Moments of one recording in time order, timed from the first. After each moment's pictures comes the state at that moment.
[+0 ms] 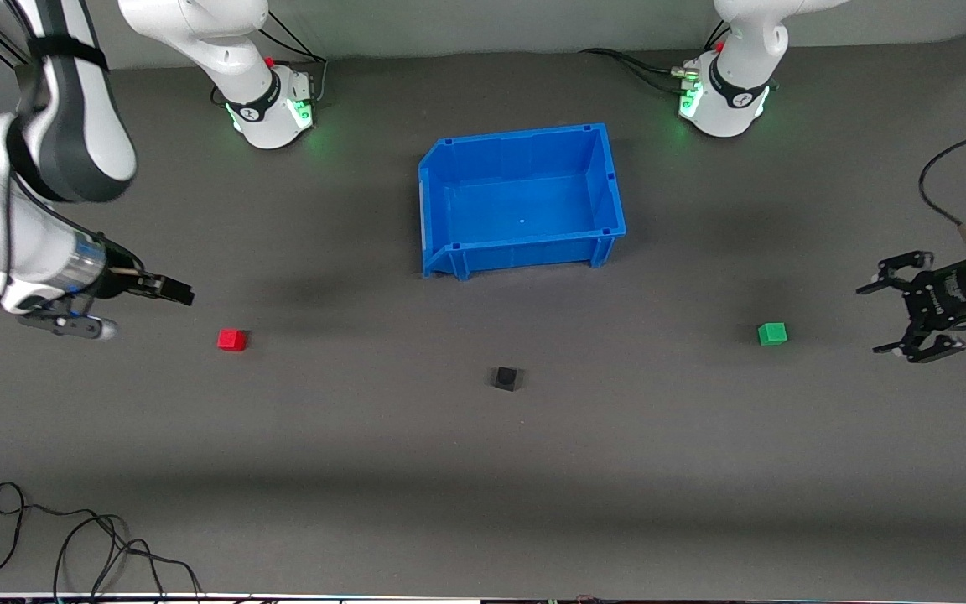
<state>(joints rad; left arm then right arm) 0.19 0.21 0.05 -1.93 -0.43 2.04 -1.17 0.01 0.08 -0.03 -2.03 0.04 1.98 0.20</state>
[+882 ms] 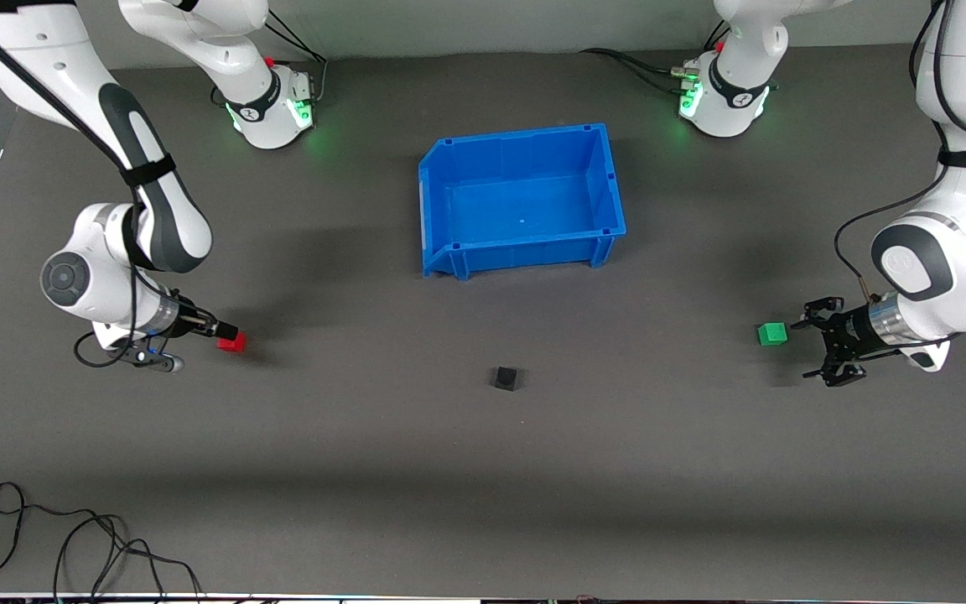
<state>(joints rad) 0.15 0.45 0.02 -2.04 -0.52 2.39 -1.06 0.01 0.35 -0.06 -2.19 0.04 2.45 0.20</state>
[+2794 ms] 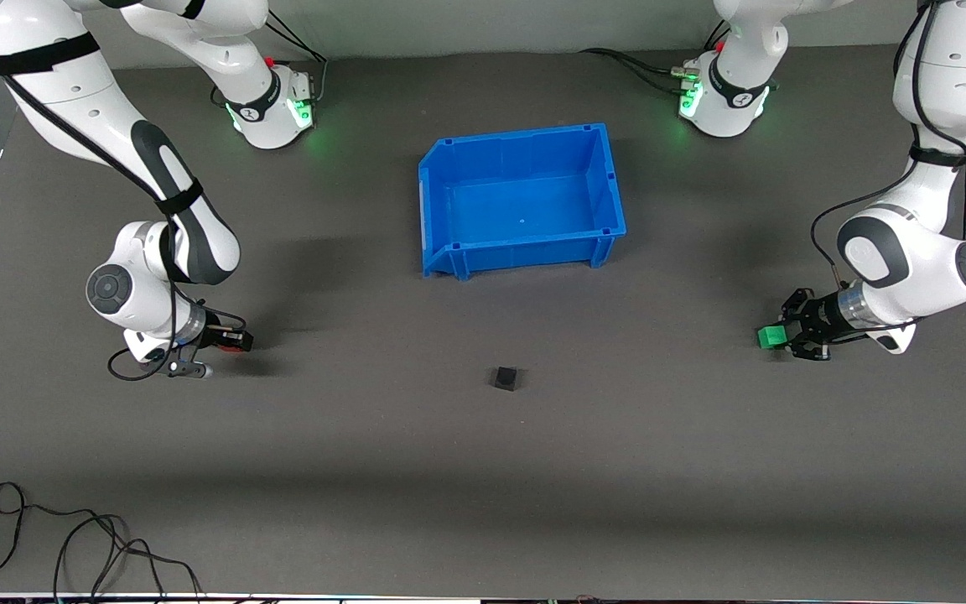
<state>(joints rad) 0.14 0.44 0.00 -2.16 -0.52 2.51 -1.06 0.02 0.46 -0.05 -2.19 0.04 2.61 0.09</state>
